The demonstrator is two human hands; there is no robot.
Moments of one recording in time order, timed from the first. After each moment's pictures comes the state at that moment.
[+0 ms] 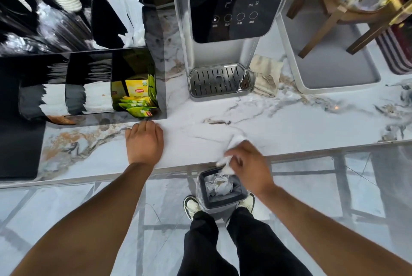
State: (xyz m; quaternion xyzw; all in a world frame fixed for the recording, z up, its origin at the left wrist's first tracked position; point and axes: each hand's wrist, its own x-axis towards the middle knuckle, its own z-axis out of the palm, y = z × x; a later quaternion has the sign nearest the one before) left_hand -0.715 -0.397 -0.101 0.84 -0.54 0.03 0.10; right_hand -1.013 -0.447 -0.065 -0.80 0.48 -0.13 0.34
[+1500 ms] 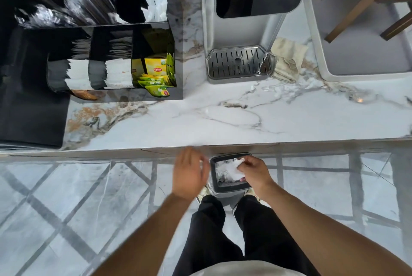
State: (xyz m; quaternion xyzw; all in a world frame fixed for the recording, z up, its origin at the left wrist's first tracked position) left_hand -0.832 -0.302 -0.113 0.78 -0.58 -0.08 0.23; right_hand -1.011 -0.394 -0.128 -0.40 0.65 -0.09 0.64
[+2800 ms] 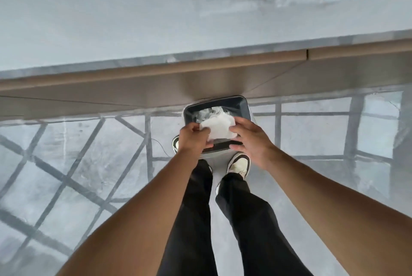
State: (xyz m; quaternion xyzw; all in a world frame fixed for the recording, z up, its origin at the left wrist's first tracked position) left_hand -0.943 -0.321 -0.402 0.79 0.02 -0.54 0.29; right_hand -1.094 -0.386 -0.371 -0.25 0.66 -0.03 0.71
